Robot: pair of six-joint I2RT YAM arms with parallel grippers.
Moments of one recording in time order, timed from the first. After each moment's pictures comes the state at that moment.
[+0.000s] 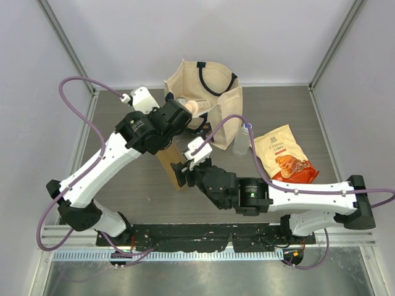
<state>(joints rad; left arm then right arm) -0.89 1.47 1.82 -1.34 -0.89 -1.27 1.47 1.25 1.16 -0.07 0.73 0.15</state>
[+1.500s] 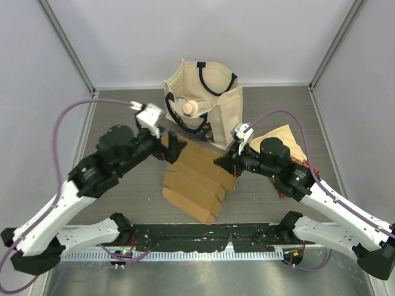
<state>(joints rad) -0.86 0.86 1.27 -0.54 -0.17 -0.16 0.81 0.87 0.86 -0.22 -0.22 0.16</state>
